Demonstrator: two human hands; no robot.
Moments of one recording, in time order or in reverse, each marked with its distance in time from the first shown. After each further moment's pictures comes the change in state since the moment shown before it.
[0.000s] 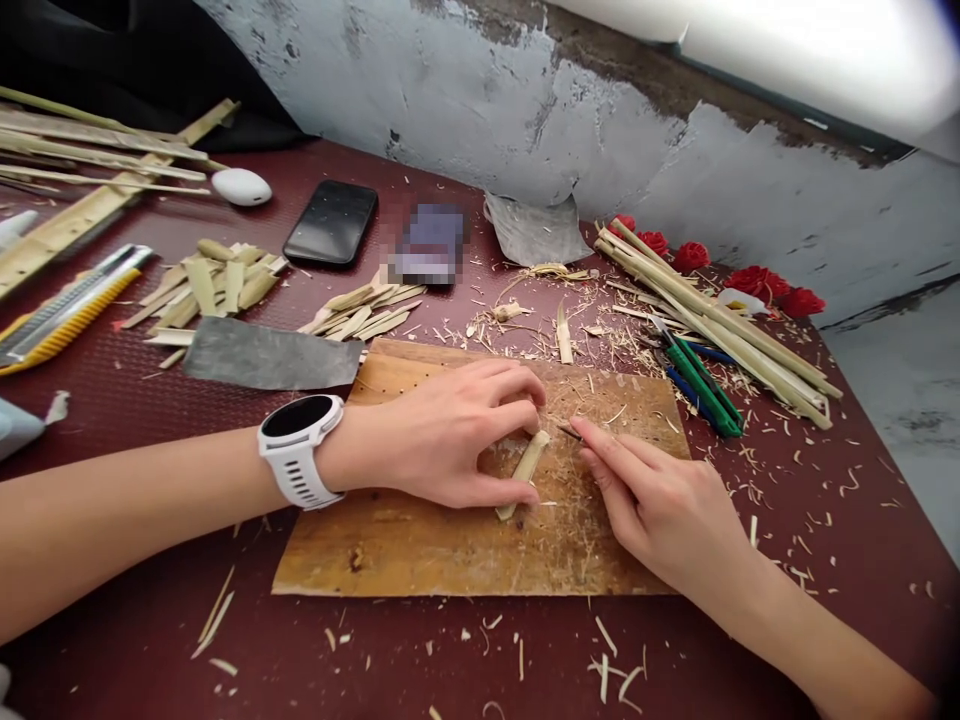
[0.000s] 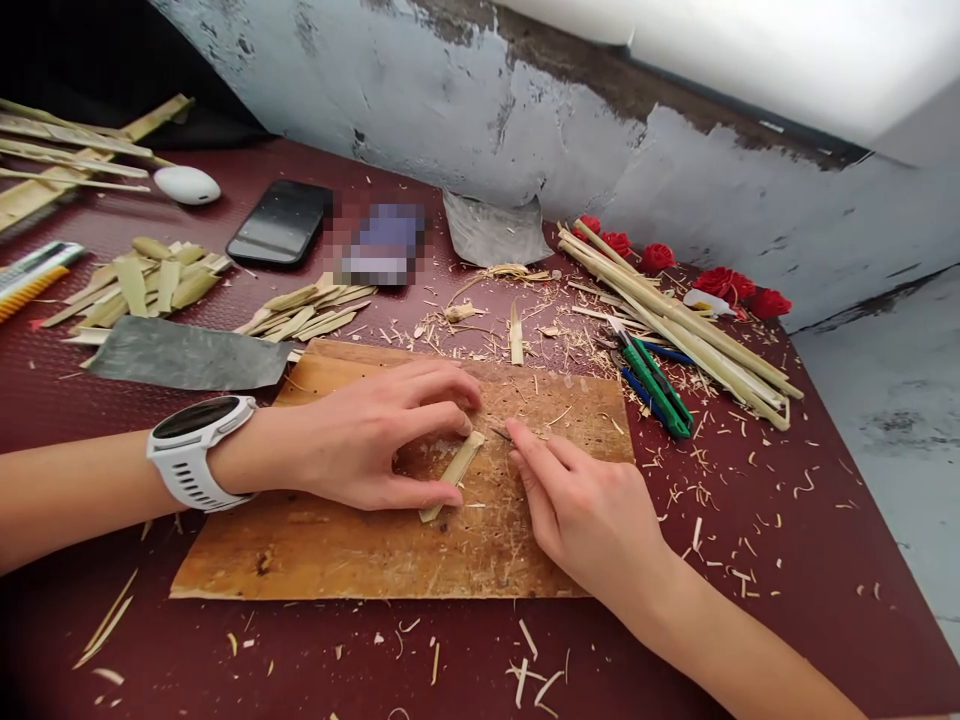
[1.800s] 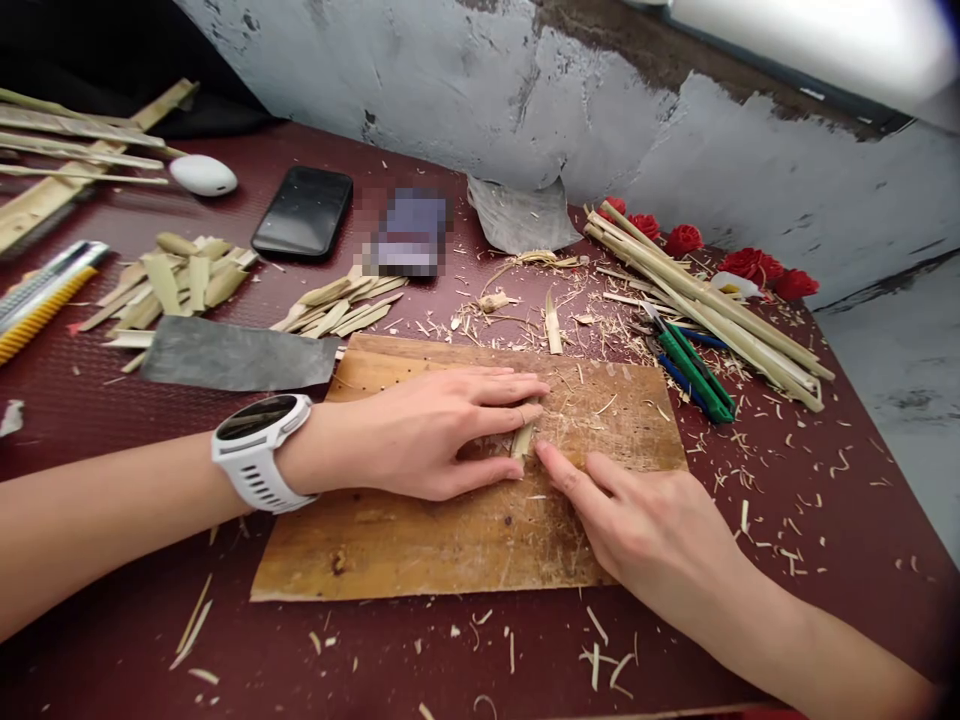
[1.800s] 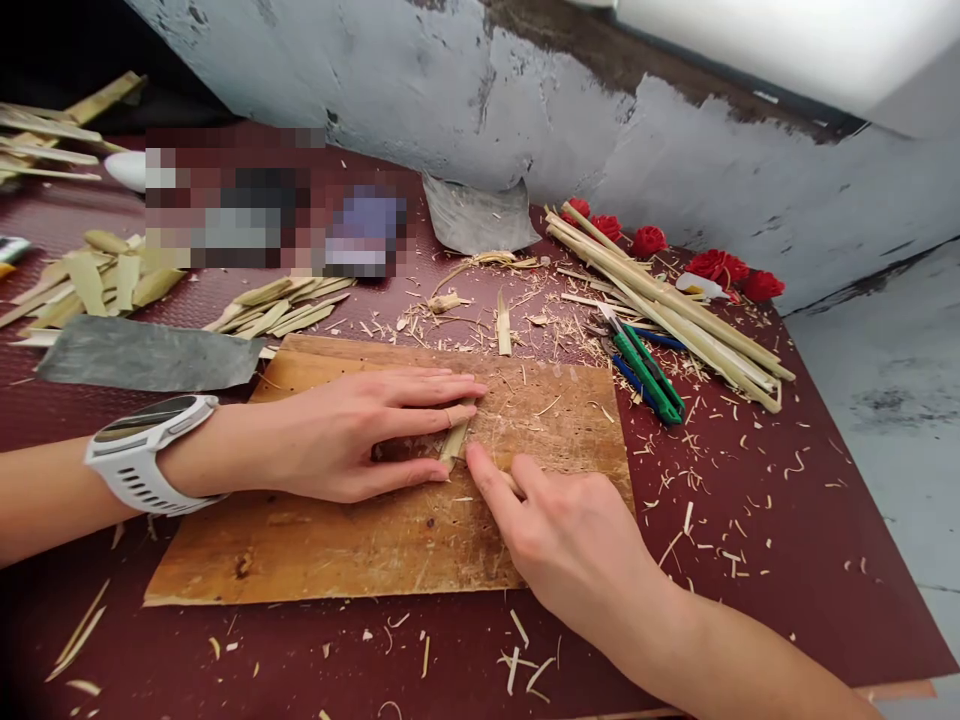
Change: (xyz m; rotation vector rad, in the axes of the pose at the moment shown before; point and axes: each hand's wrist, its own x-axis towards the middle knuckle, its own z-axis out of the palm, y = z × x) left_hand -0.003 -0.002 0.001 0.010 -0.088 0.024; right_hand -0.010 -0.014 -0.009 -0.191 -0.166 -0.196
